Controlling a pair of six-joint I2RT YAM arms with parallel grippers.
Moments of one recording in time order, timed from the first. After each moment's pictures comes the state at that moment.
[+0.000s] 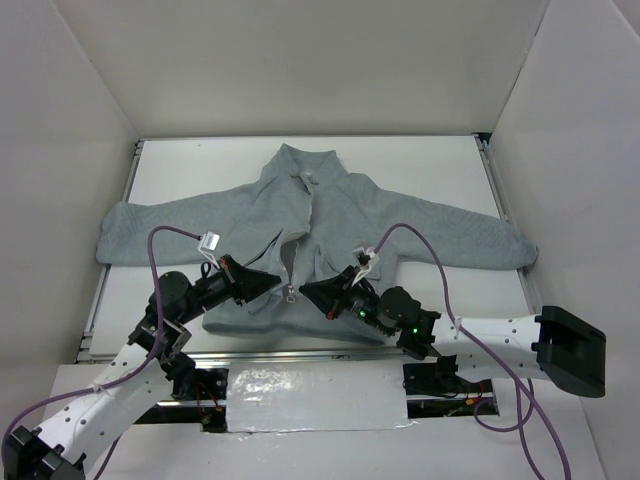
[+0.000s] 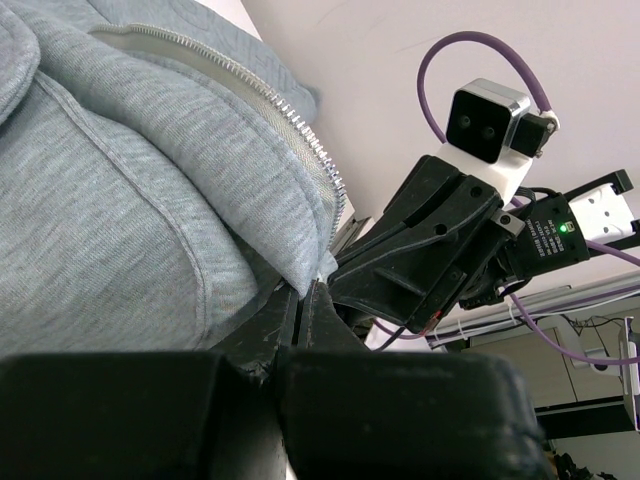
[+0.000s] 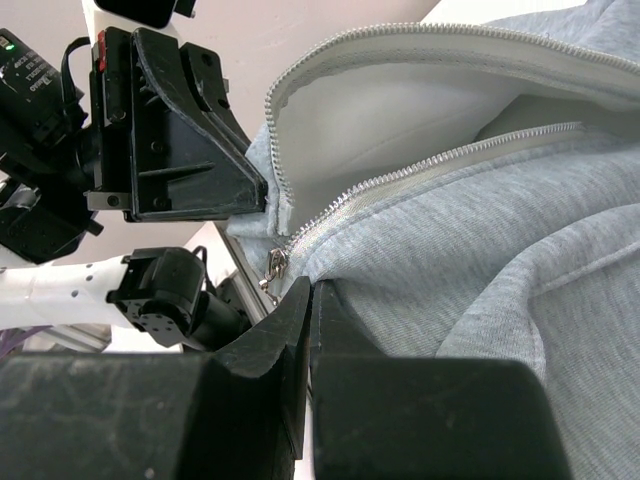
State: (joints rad) left arm -0.51 0.51 0.29 0.24 0.44 -0.94; right arm 1.17 1.04 0.31 0.81 0.21 0.62
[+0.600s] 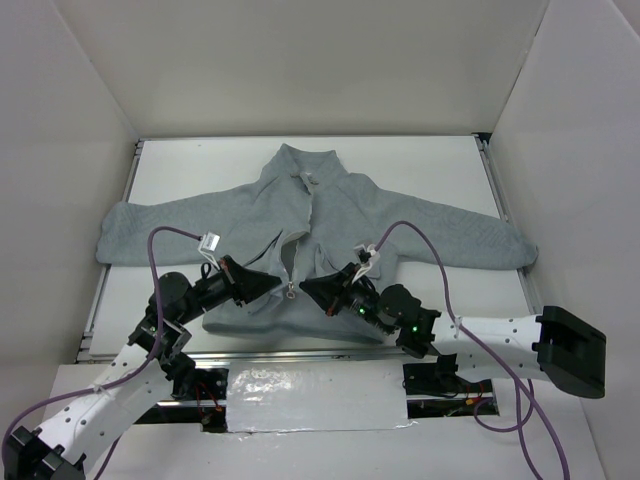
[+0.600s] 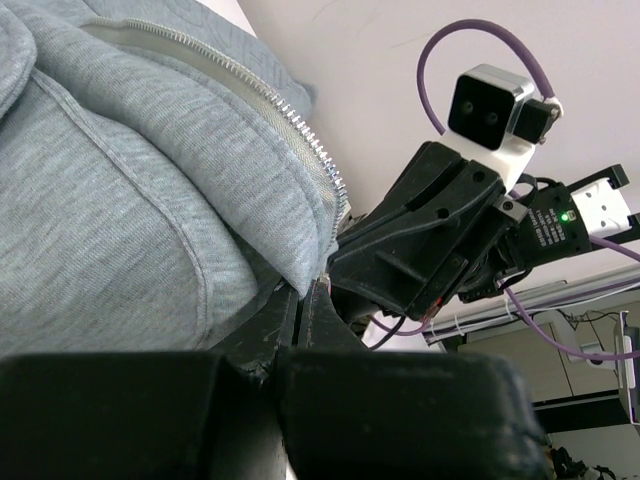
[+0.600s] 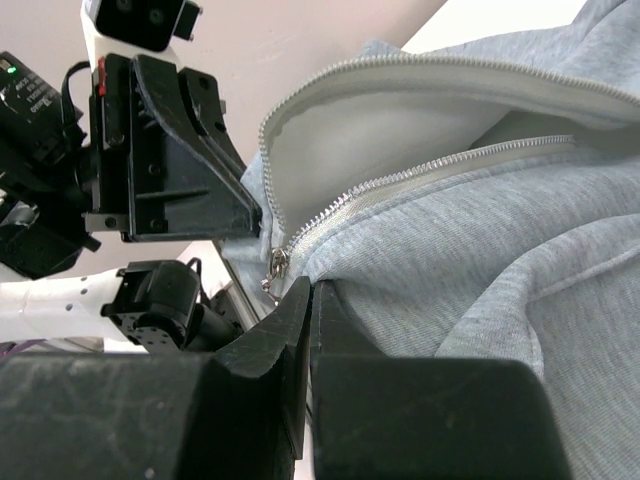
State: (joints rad) left arm -0.51 0.50 0.28 0.24 0.45 -0.95; right arm 1.16 1.04 0.33 0.81 0.22 0.60
